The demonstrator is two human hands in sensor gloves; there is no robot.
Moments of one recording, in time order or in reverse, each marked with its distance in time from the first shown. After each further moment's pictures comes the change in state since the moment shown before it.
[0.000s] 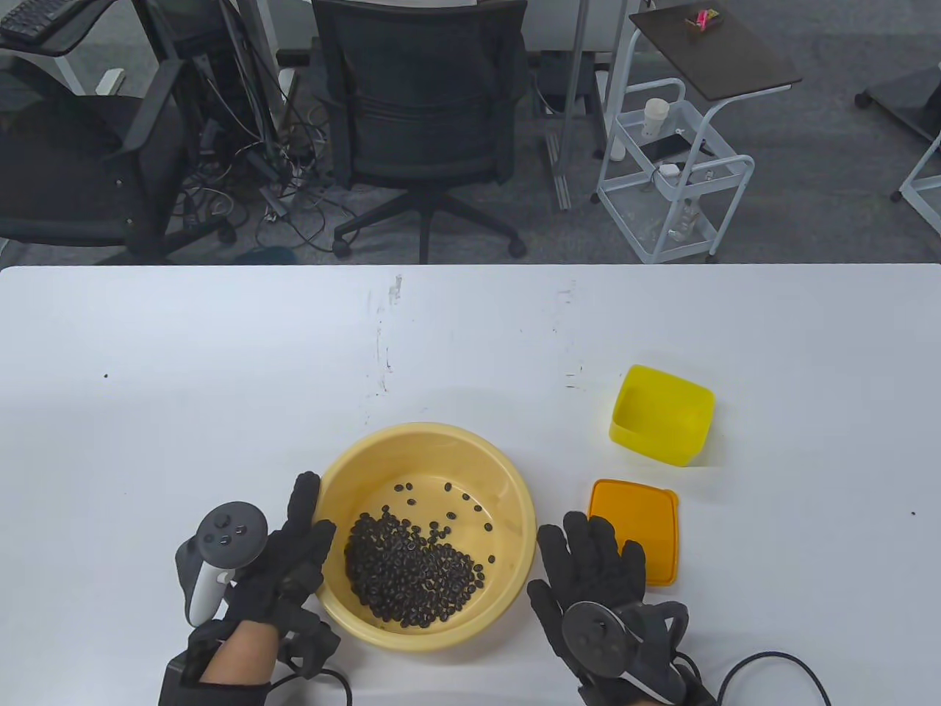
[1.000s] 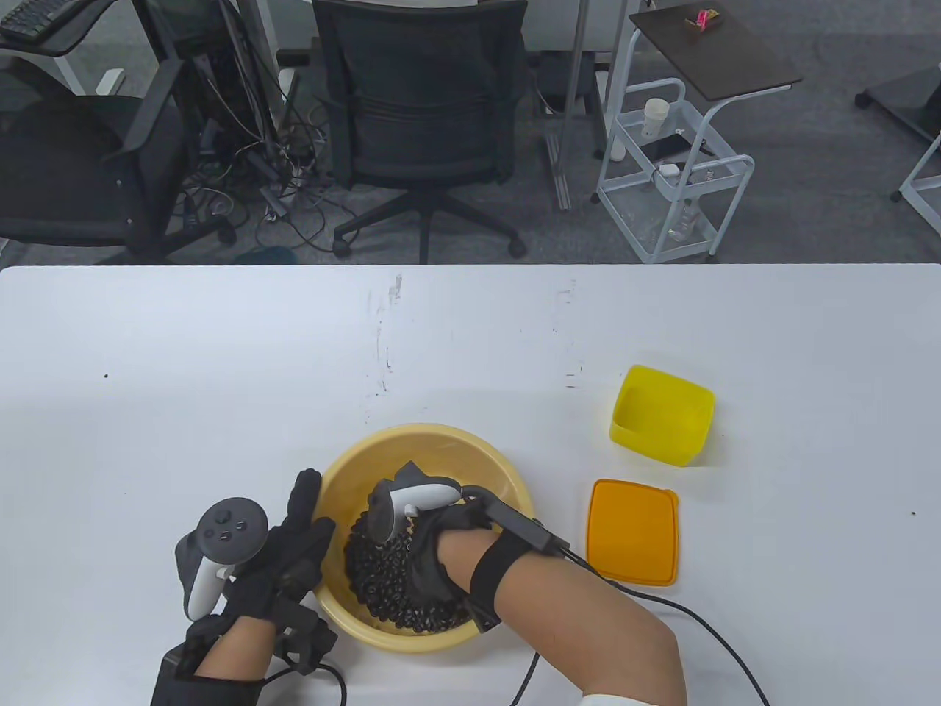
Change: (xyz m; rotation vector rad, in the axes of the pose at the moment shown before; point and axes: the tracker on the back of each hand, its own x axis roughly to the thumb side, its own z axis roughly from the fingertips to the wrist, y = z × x) left_hand -0.001 0.003 -0.004 -0.004 -0.014 -0.022; right_hand 0.127 0.102 -0.149 1.446 -0.020 -0.049
